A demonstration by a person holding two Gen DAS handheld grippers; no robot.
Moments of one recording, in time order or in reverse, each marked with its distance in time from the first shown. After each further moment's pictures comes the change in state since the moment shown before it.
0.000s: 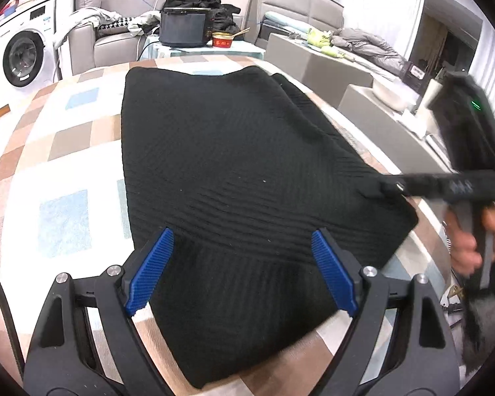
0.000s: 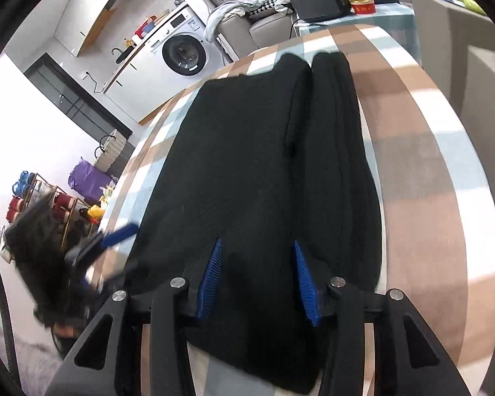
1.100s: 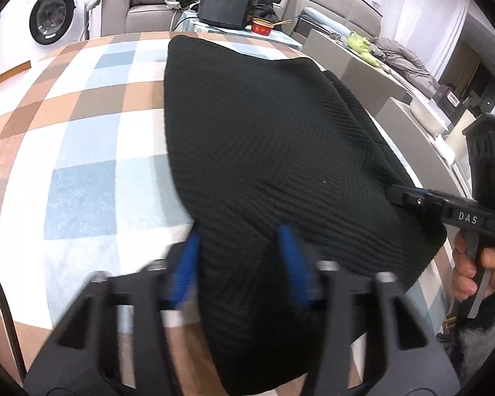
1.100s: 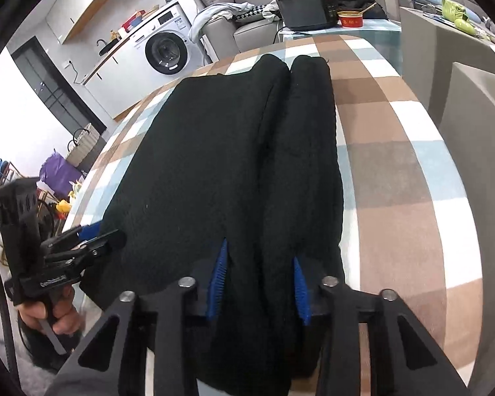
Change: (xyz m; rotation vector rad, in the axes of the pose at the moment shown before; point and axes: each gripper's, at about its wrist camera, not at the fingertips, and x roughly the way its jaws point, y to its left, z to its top) left arm 0.015 0.042 0.002 -0.174 0.052 0.042; right arm 0.004 0.004 -0.001 -0.045 -0.031 -0.147
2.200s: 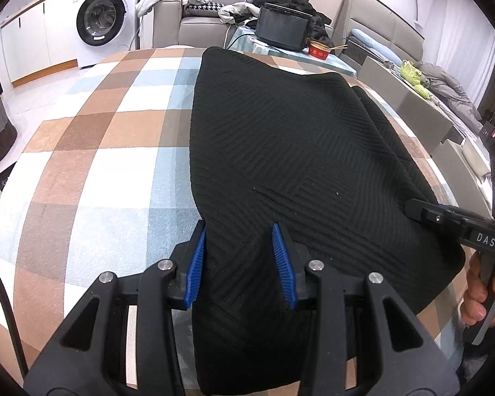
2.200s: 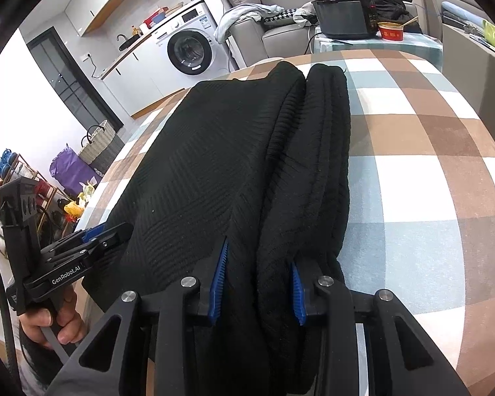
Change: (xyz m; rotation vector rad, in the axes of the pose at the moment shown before) left arm -0.005 0.074 0.028 -0.095 -0.084 0.184; right arm 0.059 0.058 0.044 -0.072 -0.023 0.058
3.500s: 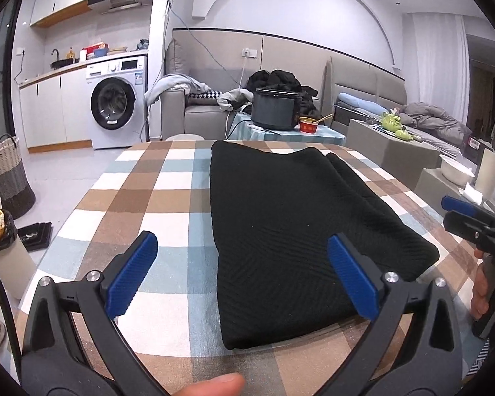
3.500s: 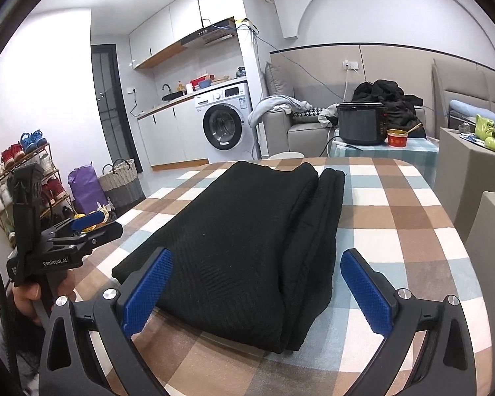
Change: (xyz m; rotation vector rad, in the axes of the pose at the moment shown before) left arm -0.101 -0.008 -0.050 0.103 -0.413 0.045; right arm -0.089 0.028 -0.063 -0.238 -0.440 -0.007
